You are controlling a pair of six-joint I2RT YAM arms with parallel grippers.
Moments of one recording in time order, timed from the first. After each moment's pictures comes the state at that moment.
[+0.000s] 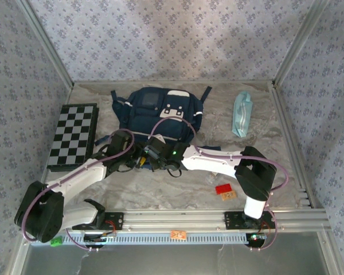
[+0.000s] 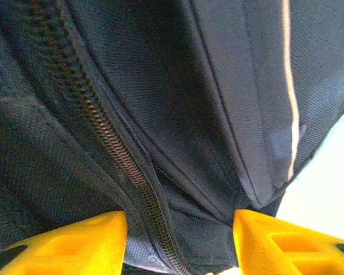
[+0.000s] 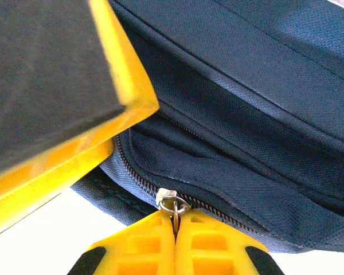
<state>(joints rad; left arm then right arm) -0.53 1.19 0.58 -0.19 0.23 -1.48 1.09 1.78 1.27 -0.49 0.20 0.61</state>
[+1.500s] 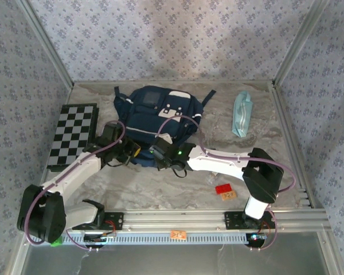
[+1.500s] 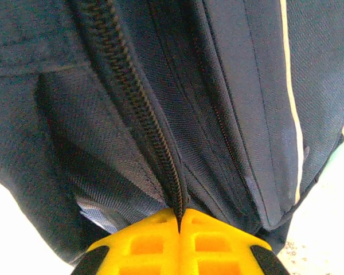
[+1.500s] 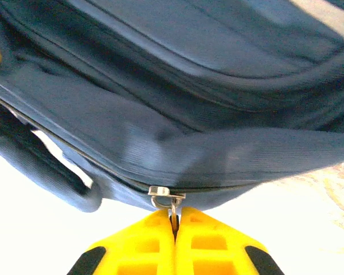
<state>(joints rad) -0.36 1.18 0.70 -0.42 0.28 -1.31 1.07 1.70 1.21 -0.54 0.27 0.65</state>
